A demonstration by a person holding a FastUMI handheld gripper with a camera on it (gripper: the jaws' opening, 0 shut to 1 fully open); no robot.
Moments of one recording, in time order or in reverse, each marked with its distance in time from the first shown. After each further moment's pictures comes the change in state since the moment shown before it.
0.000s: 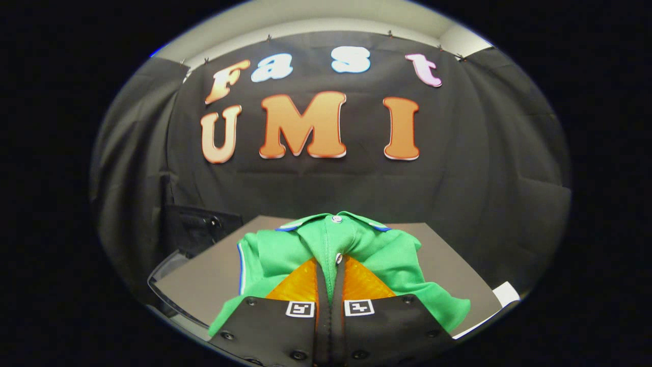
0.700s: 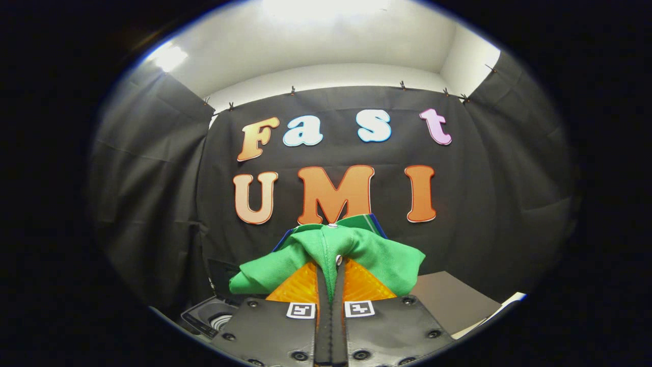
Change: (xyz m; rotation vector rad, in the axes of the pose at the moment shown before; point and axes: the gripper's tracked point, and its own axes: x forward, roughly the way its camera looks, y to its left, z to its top) arm -0.010 0.043 0.070 -0.021 -0.307 0.043
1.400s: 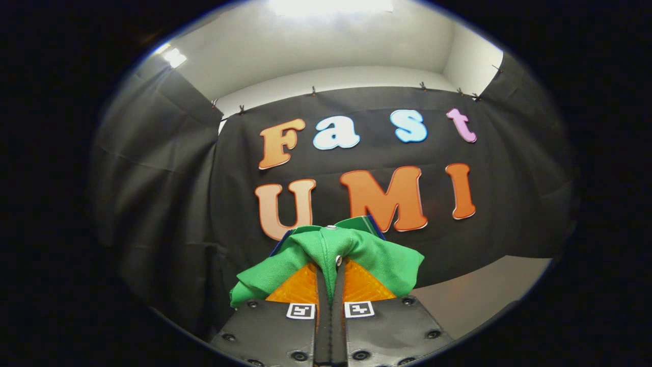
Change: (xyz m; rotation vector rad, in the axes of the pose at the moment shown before) arm 0.030 0.092 -0.010 0.058 0.000 0.069
